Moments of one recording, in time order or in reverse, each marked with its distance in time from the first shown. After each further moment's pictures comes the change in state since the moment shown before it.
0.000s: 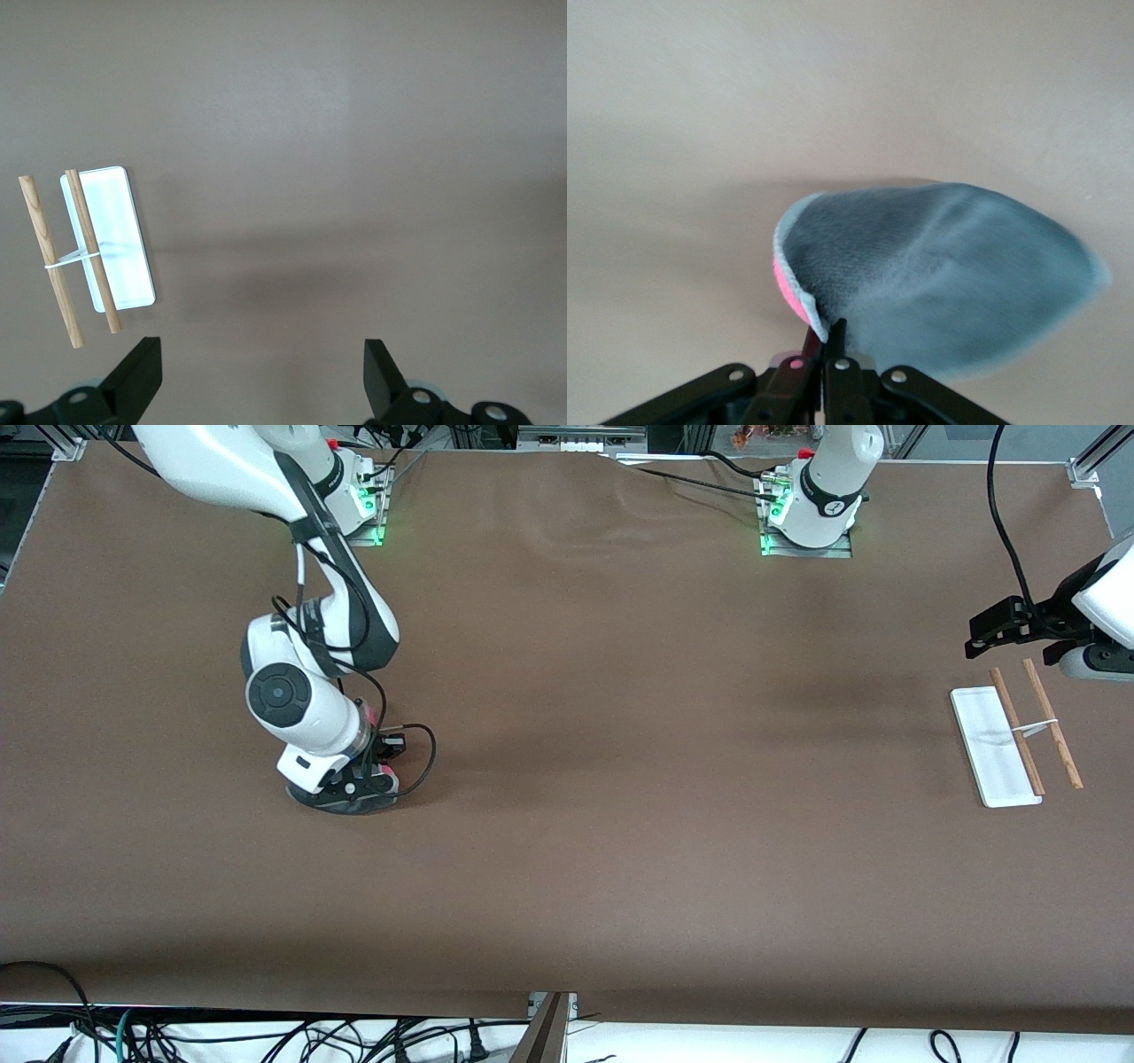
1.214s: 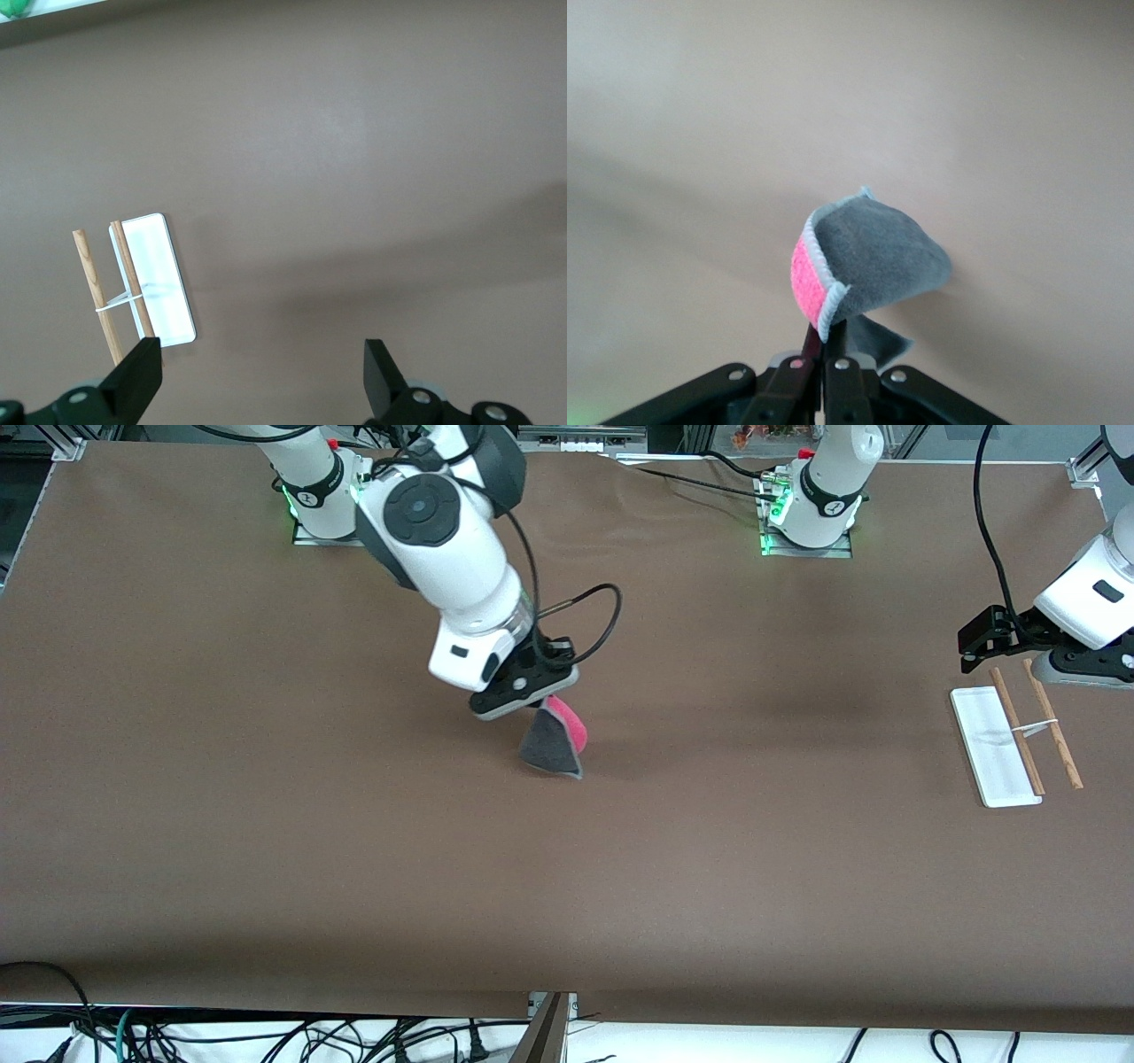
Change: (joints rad) left arm -0.010 0.006 -0.064 0.011 0.118 0.080 0.002; right arm 0.145 0.021 0.294 0.331 0.006 0.009 0.283
